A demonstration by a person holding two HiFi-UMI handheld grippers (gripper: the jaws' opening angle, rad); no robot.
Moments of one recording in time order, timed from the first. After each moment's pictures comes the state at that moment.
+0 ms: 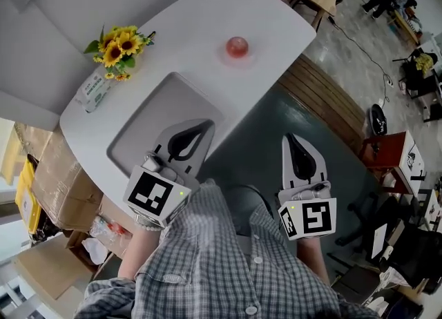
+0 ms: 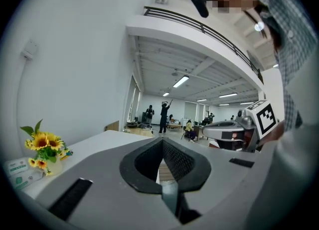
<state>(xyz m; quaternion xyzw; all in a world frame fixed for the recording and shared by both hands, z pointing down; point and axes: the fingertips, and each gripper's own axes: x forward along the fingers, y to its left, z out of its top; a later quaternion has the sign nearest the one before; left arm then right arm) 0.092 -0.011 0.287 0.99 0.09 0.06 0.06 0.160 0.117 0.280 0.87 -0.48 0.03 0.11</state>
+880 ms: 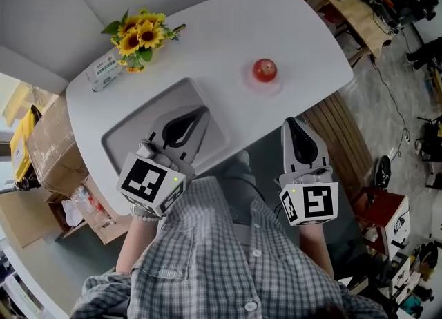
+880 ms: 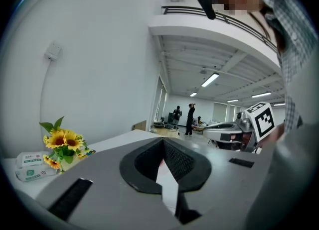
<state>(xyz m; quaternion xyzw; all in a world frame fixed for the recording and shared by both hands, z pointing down) 0.160 -0.095 0.302 0.99 -0.08 0.07 0.09 0.277 0.009 0.298 0.78 -0.60 0.03 0.13</state>
